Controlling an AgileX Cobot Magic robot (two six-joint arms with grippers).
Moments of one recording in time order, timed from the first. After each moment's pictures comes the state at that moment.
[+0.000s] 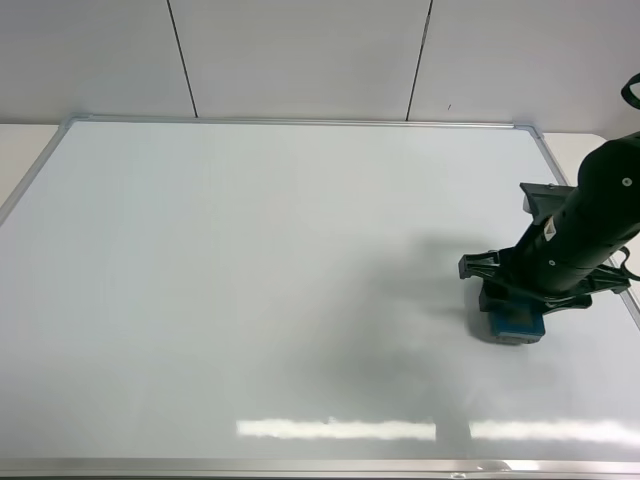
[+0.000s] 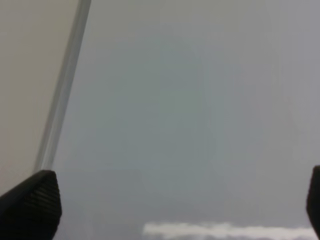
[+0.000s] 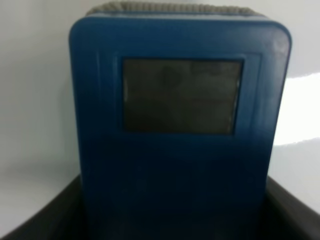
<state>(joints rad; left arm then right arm) 0.06 0.01 -0.51 -0.06 1.06 0.00 0.33 1.60 -0.65 -0.11 0.51 0.49</state>
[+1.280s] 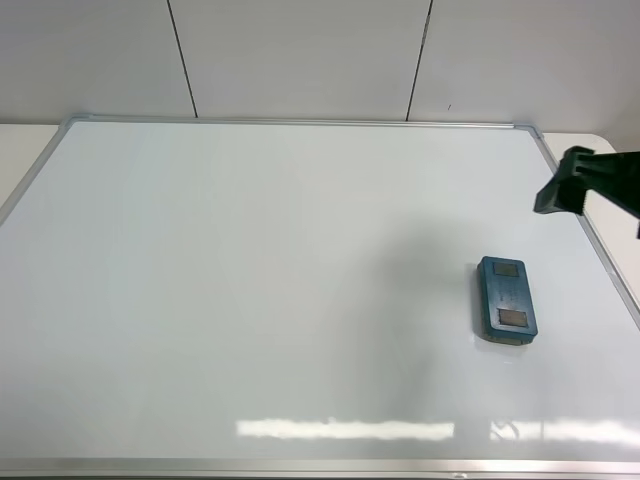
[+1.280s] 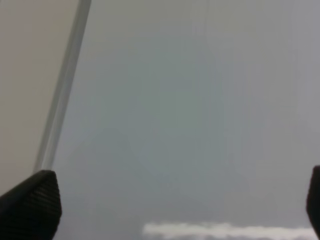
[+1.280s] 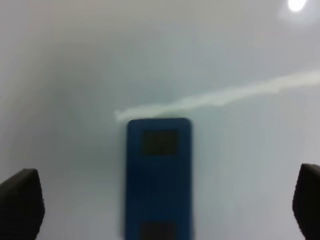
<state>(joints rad) 0.06 0.01 -0.51 -0.06 1.06 0.00 0.17 1.02 -0.65 -0.11 0.64 0.44</state>
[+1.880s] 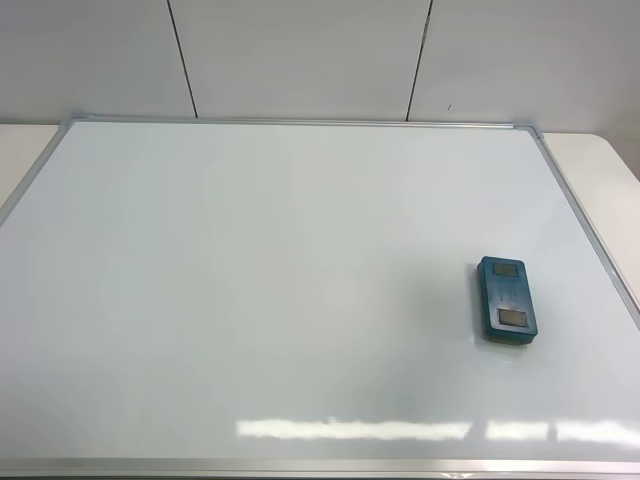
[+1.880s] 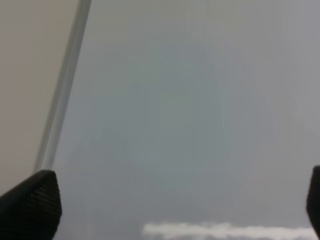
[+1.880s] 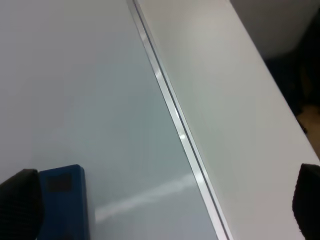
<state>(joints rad) 0.06 0.01 -0.51 -0.06 1.06 0.00 -0.04 0.54 -0.73 -0.20 0.92 0.28</state>
